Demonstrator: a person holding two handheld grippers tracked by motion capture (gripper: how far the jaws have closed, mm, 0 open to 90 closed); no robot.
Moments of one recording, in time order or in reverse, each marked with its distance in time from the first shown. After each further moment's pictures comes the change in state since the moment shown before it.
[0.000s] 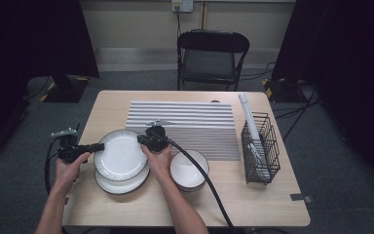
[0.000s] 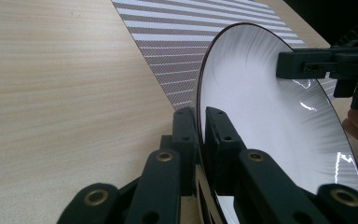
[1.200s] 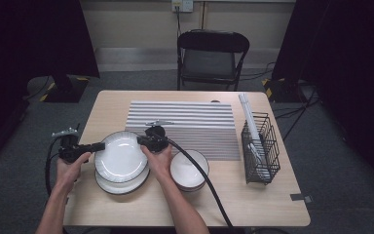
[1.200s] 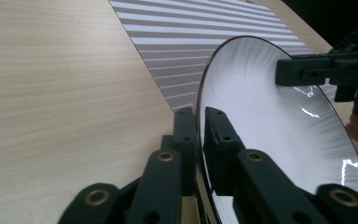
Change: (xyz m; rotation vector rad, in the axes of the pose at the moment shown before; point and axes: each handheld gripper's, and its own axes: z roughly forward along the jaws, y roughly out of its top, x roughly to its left) left arm -0.002 -0.001 0.002 0.005 -0.003 0.020; right arm 0.000 0.000 0.000 0.025 0.008 -0.001
